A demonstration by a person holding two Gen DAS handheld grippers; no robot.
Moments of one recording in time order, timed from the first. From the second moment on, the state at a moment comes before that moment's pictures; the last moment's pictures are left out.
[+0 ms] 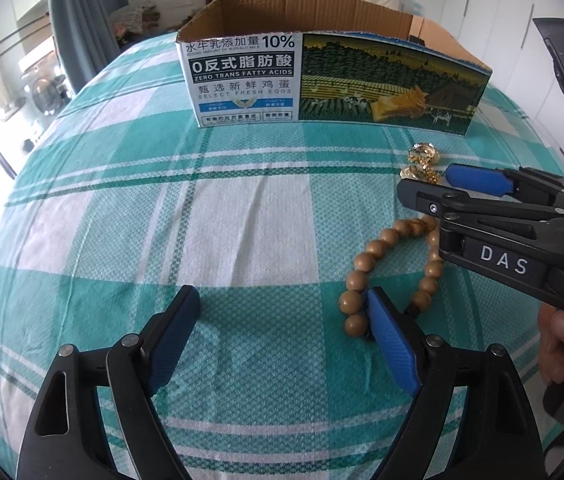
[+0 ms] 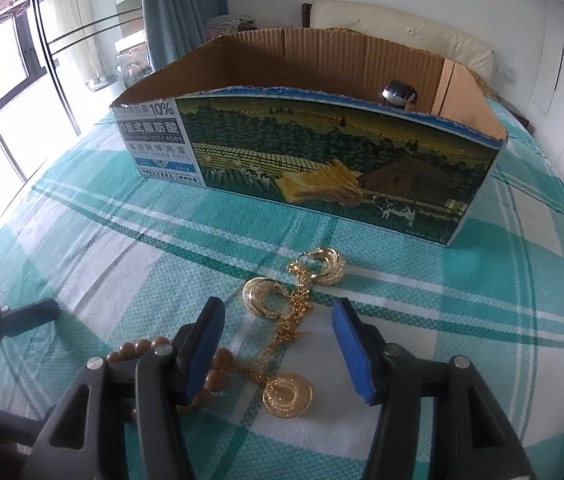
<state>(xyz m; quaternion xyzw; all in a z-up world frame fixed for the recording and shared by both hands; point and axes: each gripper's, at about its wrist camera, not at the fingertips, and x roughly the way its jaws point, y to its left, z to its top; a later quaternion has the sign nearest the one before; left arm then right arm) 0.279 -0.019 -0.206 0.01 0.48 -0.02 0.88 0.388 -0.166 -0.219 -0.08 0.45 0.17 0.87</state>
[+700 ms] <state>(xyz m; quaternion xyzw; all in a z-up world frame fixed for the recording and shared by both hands) 0.280 0.001 -0.207 0.01 0.48 -0.02 0.88 0.353 -0.210 -0.218 -0.06 0.45 0.13 0.88</state>
